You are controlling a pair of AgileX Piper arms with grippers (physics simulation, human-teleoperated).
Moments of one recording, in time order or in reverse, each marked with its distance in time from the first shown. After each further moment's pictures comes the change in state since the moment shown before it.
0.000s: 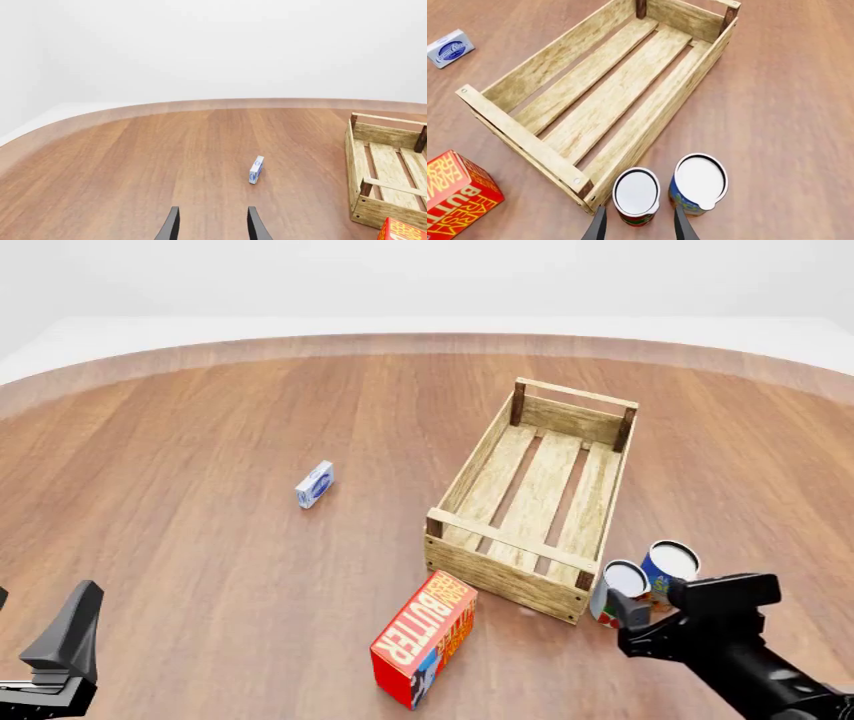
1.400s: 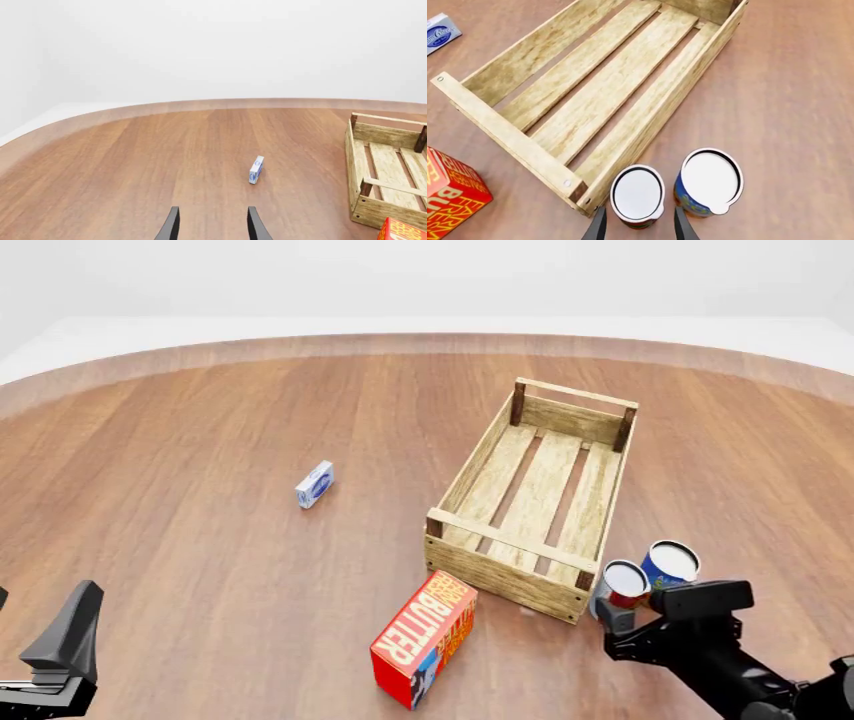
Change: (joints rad) left arm 0.000 0.000 0.000 0.000 0.000; right arm 0.007 0.241 -0.010 -0.189 0.017
